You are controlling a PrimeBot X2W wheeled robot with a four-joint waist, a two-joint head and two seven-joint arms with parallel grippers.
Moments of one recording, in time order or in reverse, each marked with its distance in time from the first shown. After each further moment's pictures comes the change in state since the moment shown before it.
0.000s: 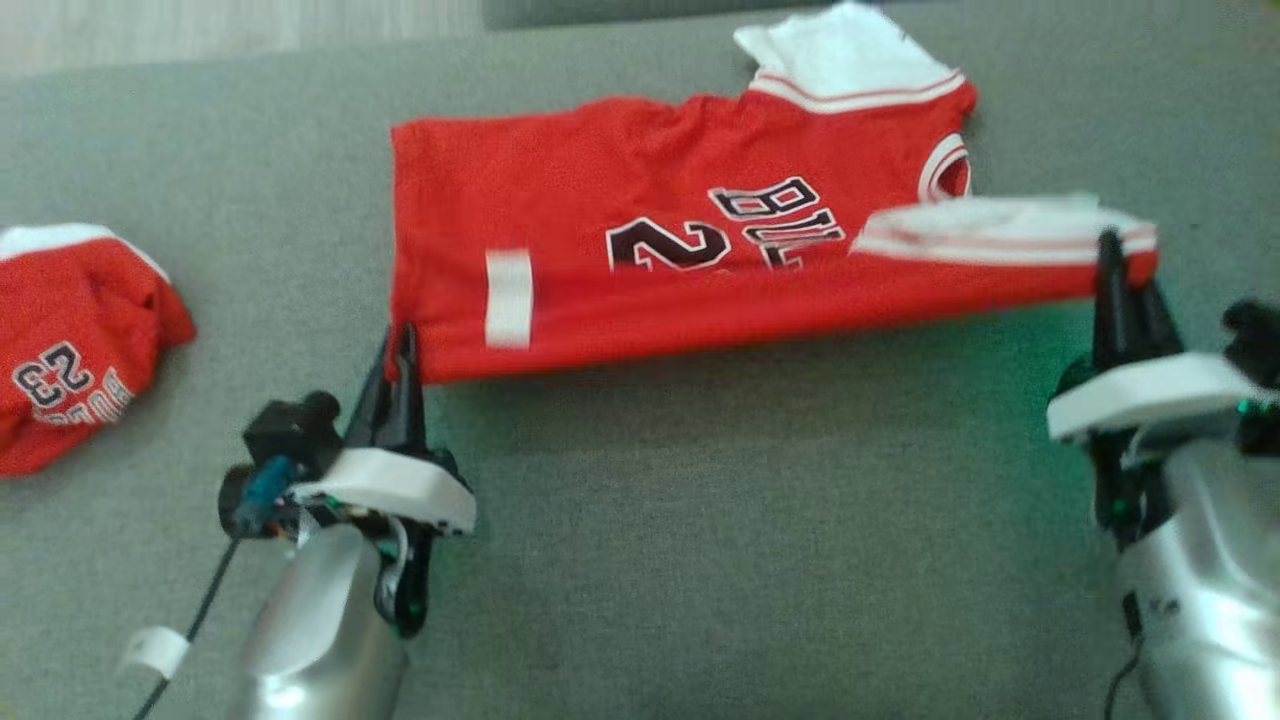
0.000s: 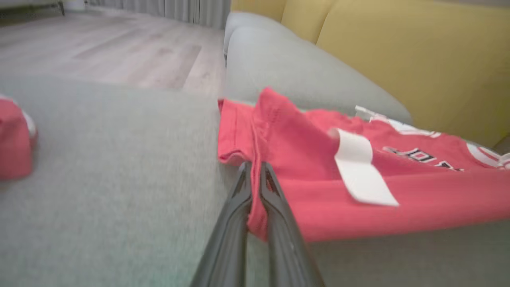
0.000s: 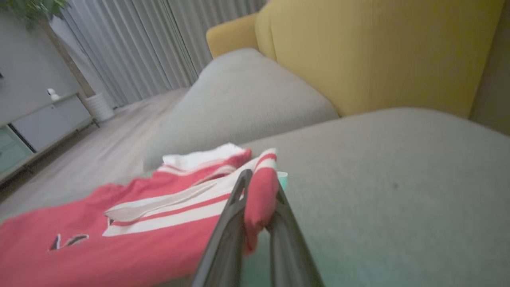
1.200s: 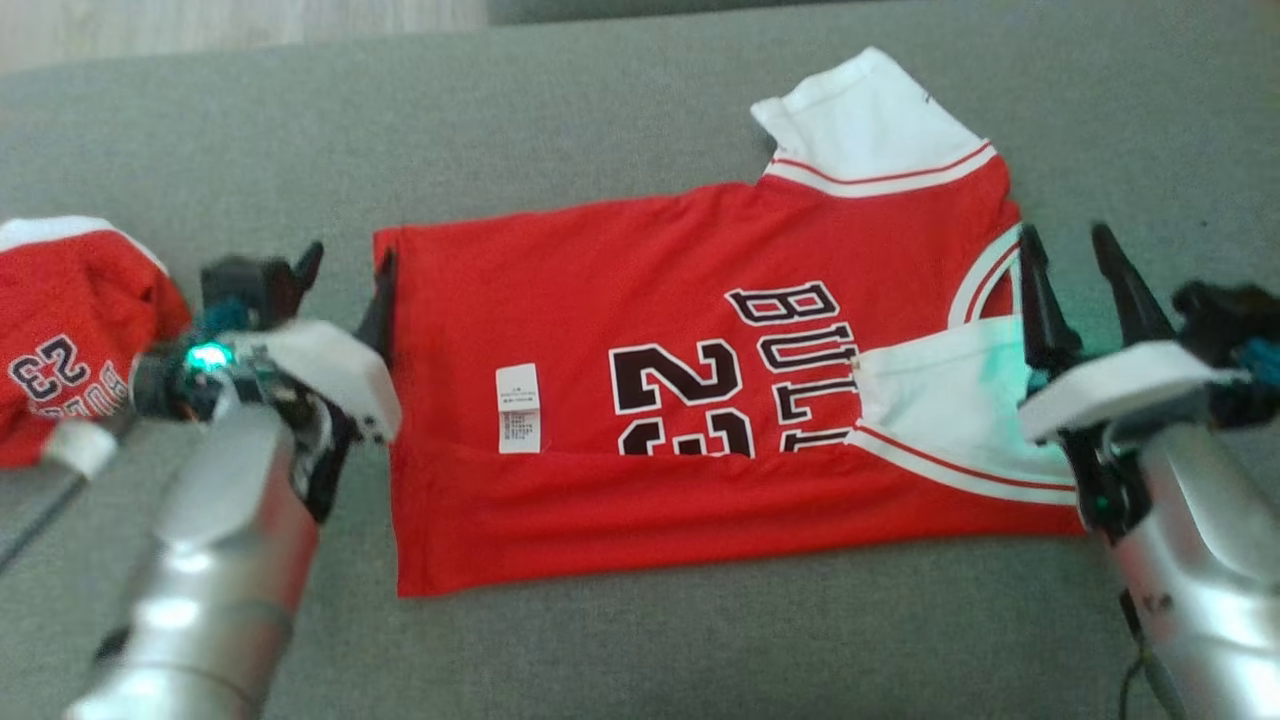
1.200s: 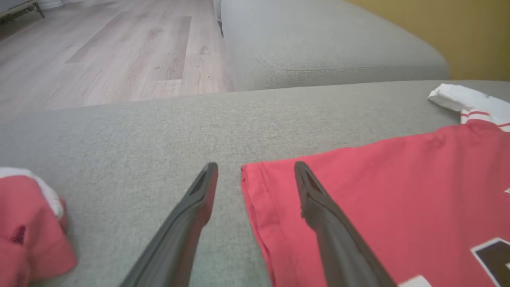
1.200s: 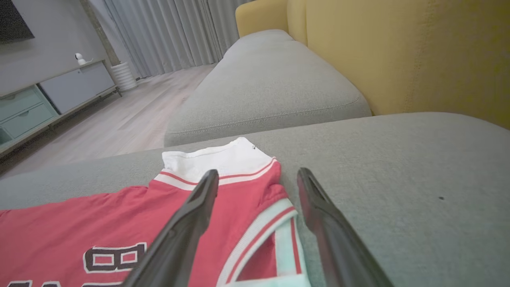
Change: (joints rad) left arm -0.270 0.125 -0.090 0.216 0.015 -0.052 0.200; right arm -0.036 -0.076 0.191 0.009 0.058 0.000 0.018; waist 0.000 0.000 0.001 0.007
